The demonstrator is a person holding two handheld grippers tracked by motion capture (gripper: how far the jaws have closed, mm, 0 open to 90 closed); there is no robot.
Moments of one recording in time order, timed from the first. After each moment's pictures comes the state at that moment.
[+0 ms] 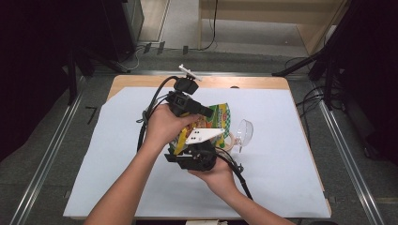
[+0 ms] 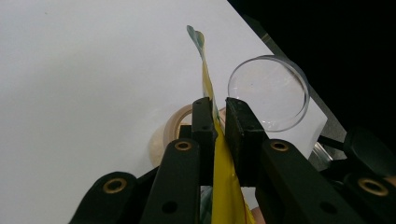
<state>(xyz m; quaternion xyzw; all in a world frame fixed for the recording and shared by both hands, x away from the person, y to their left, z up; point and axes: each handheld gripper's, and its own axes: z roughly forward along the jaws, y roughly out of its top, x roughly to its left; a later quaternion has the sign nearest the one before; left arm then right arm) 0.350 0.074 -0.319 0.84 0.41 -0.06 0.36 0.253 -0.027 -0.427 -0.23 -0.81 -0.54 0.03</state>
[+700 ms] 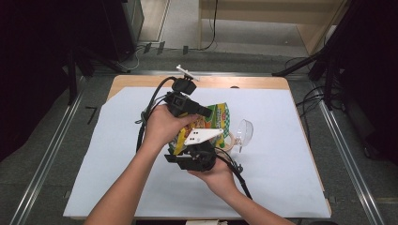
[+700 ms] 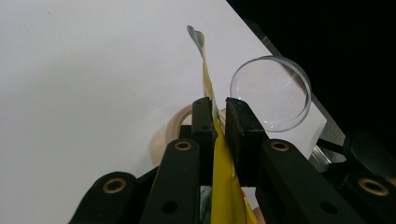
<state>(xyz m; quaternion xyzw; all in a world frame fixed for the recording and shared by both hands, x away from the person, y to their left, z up) 0.351 0.078 -0.322 0.83 0.41 -0.07 0.36 0.253 -0.026 -0.427 -0.22 -0.81 -0.54 0.02</state>
